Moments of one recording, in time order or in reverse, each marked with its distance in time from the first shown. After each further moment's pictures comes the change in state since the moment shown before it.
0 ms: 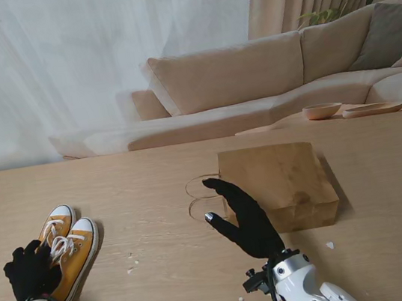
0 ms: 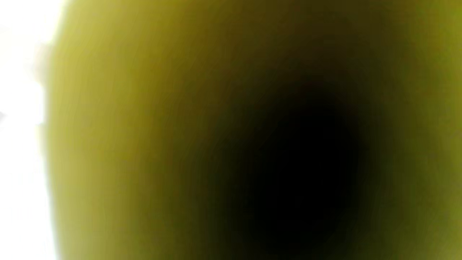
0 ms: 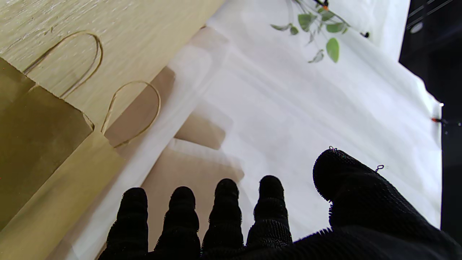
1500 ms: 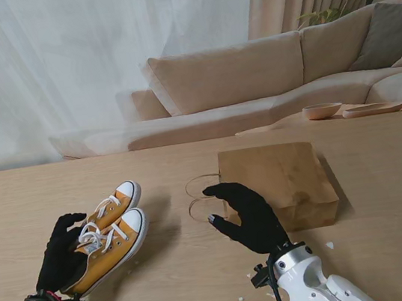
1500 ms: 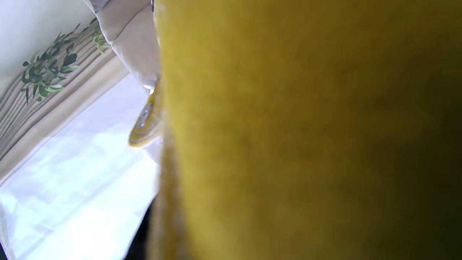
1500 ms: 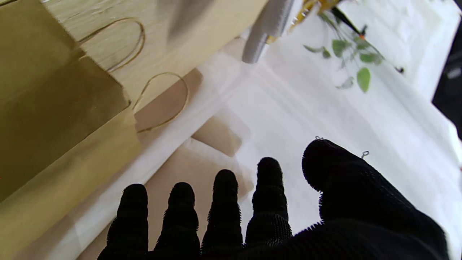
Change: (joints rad) left arm 0.054 -0.003 -0.069 -0.083 -0.295 -0.709 -0.256; right arm 0.002 0.021 0.034 -0.053 -0.142 0.139 0.099; left_hand 0.093 -0.010 -0.075 -0.002 0.060 0.168 0.248 0.357 0.033 0.000 0.122 0.091 -0.001 0.000 0.000 0.081 0.000 -0.001 0.000 0.006; right_hand 0.104 -0.062 0.018 0.000 0.150 0.000 0.101 0.000 0.000 0.015 0.199 0.082 0.004 0.011 0.080 0.010 0.033 0.003 0.013 0.000
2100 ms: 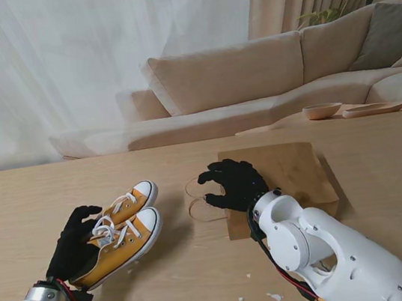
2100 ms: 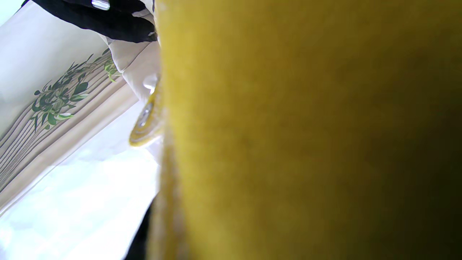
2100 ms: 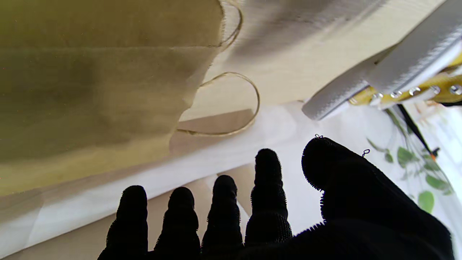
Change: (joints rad) left arm -0.025 0.029 0.037 -0.065 -0.005 0.079 -0.108; right arm 0.444 0.074 -0.165 0.178 -0.181 0.242 0.377; left_hand 0.000 0.000 0.000 0.000 0.000 0.004 0.000 0.020 0.000 0.000 0.000 0.000 0.000 0.000 0.000 0.000 0.000 0.000 0.000 0.000; right_hand -0.017 -0.014 0.038 0.000 0.024 0.012 0.127 0.000 0.000 0.011 -0.132 -0.061 0.008 0.002 -0.116 -0.020 -0.021 0.009 0.003 0.000
